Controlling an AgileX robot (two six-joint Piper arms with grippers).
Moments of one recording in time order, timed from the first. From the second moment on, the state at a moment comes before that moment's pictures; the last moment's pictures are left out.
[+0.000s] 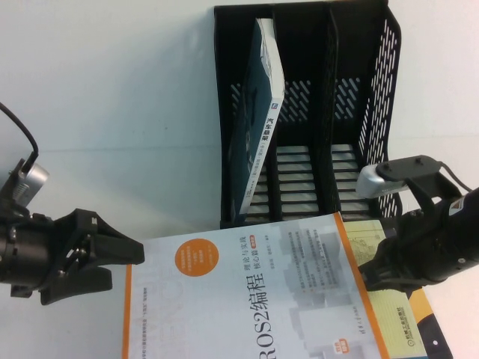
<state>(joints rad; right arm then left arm) 0.42 1.50 -0.95 0.49 0.76 -0.33 0.15 1.36 -0.82 -1.00 1.08 0.45</state>
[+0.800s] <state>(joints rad) 0.44 1.50 -0.95 0.51 0.78 -0.34 0.15 1.45 -0.72 -0.97 1.05 0.46</state>
